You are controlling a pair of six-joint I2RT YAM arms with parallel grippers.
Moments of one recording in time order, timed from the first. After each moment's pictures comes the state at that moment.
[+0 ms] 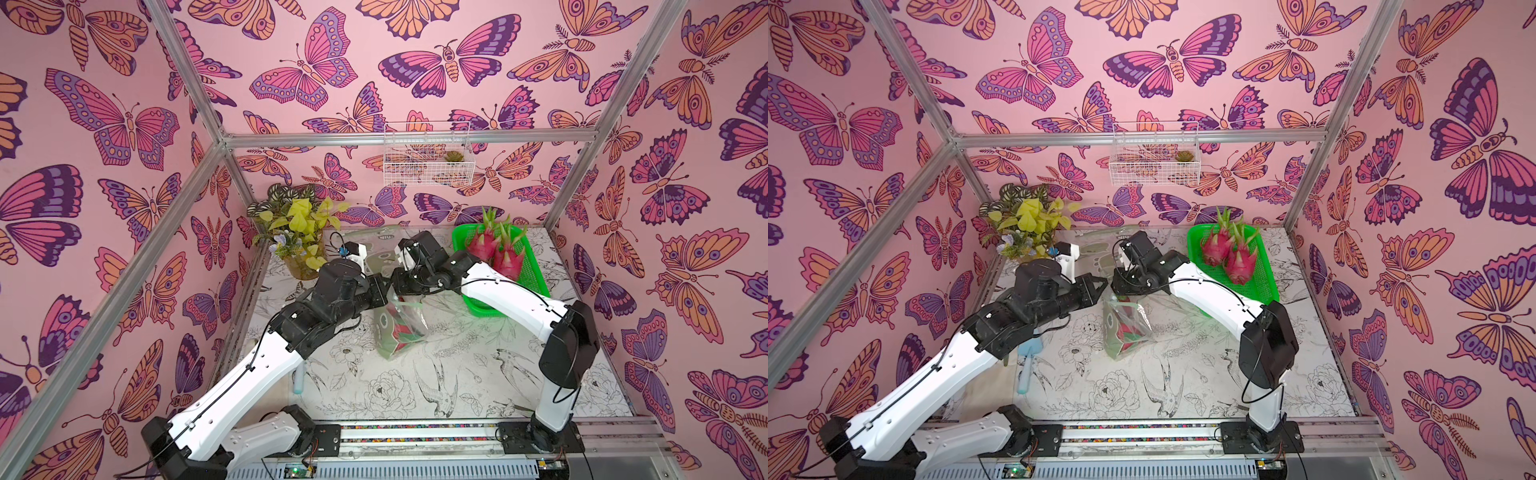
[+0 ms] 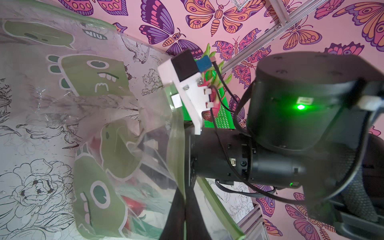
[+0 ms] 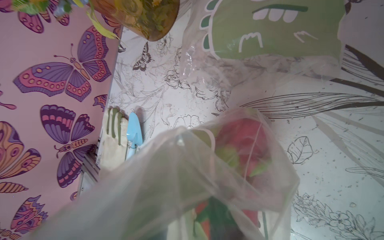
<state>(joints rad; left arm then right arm) -0.69 1.08 1.16 -0.53 0.01 -0.79 0.77 1.85 1.69 -0.71 -0.22 0.63</state>
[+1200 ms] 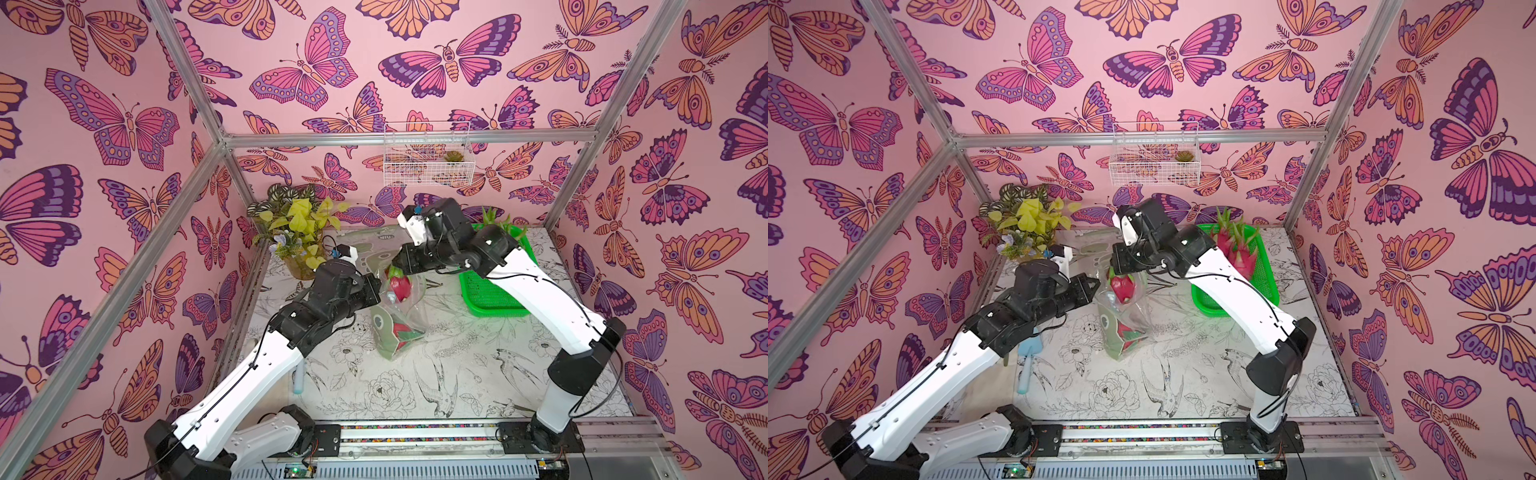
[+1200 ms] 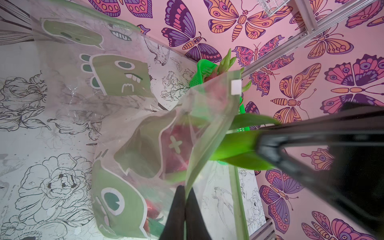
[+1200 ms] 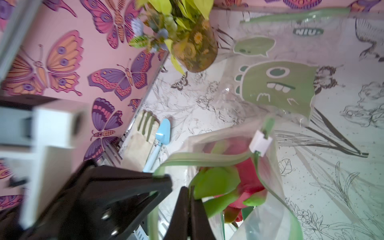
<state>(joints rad) -0.61 1.08 1.10 -0.52 0.01 -0.79 0.78 1.78 2.11 -1.00 -0.24 0.47</state>
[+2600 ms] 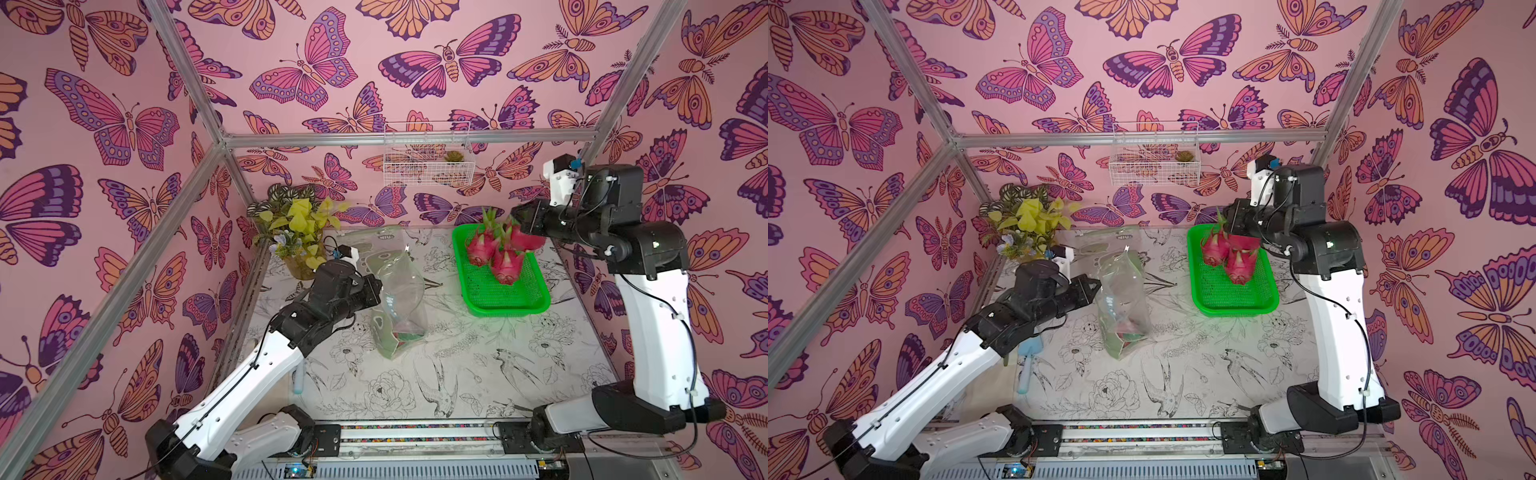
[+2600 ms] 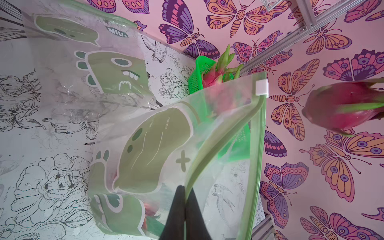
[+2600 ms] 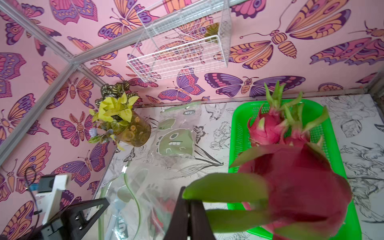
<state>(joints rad) -0.60 1.08 1.09 -0.51 0.04 -0.77 0.19 1.45 2.10 -1.15 -0.24 0.35</state>
